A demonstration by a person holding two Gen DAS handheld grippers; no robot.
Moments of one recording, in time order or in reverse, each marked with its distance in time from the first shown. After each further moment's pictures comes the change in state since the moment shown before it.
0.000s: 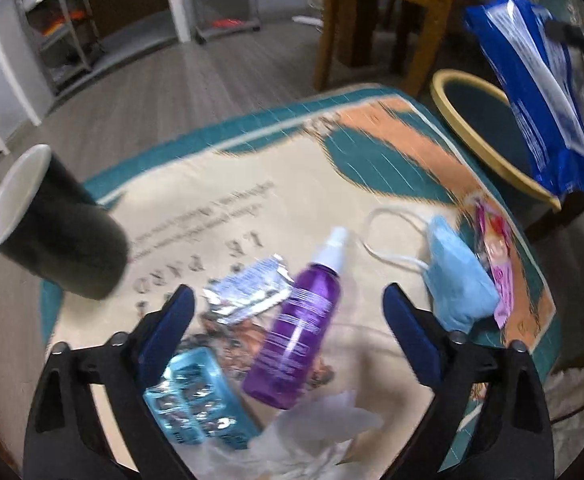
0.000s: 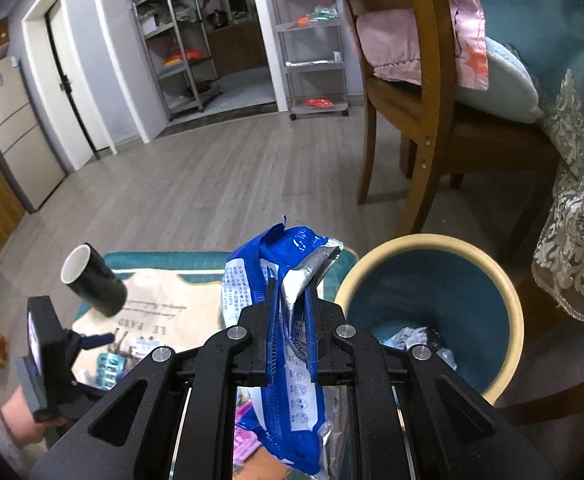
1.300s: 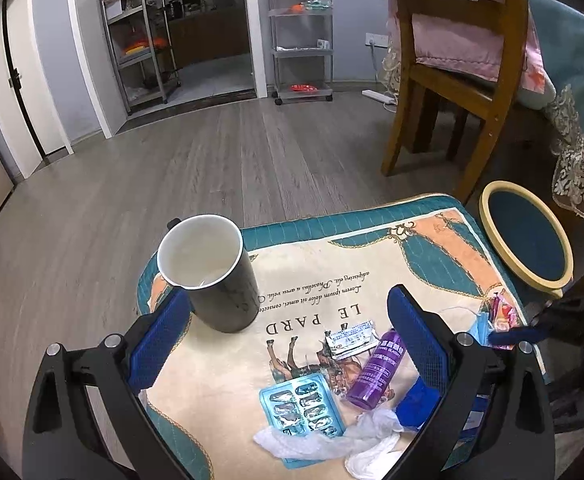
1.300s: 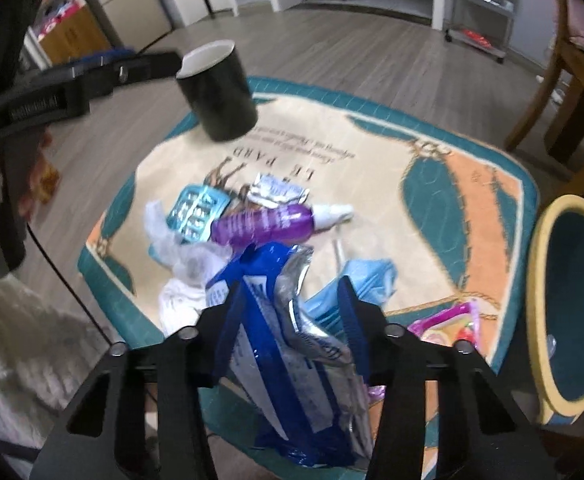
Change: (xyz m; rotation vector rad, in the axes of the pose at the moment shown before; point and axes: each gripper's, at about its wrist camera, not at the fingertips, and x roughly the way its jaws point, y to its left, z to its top) left arm -0.109 0.072 0.013 -0.177 -0.240 0.169; right arm 0.062 0.141 -0.098 -0.395 0.405 0.300
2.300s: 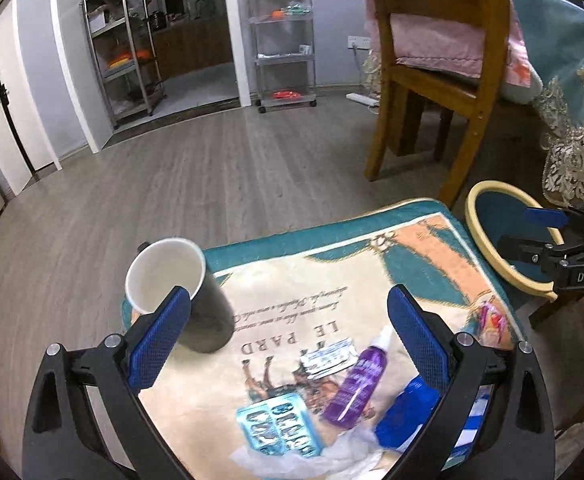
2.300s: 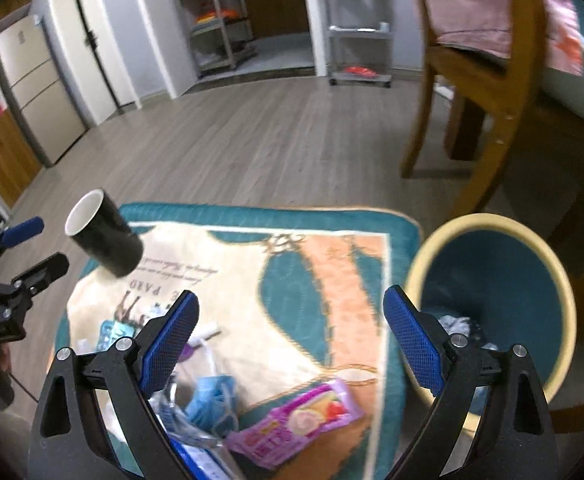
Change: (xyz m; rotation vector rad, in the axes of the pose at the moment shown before) left arm 0.009 -0.022 0.010 0.042 -0.020 -0.026; right arm -0.052 -0.094 0.035 0.288 -0.274 -0.214
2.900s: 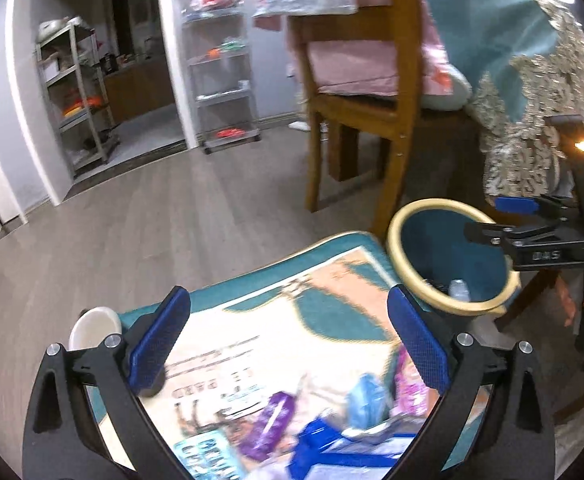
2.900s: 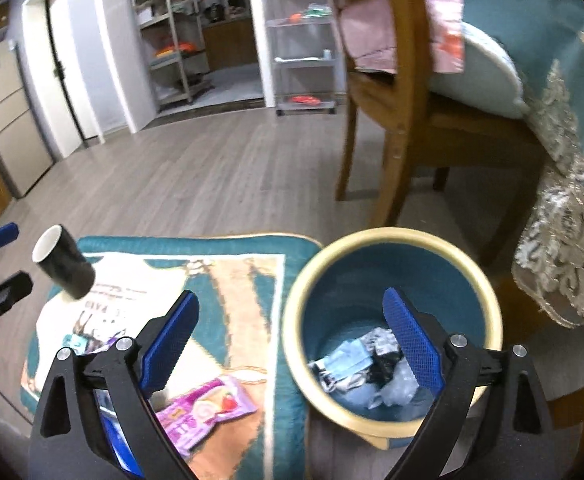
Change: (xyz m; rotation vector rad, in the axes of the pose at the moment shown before) left arm -0.026 -0.083 0.029 0.117 -0.111 -0.111; right arm -0.054 -0.082 -0.008 0.068 -0.119 -0.126
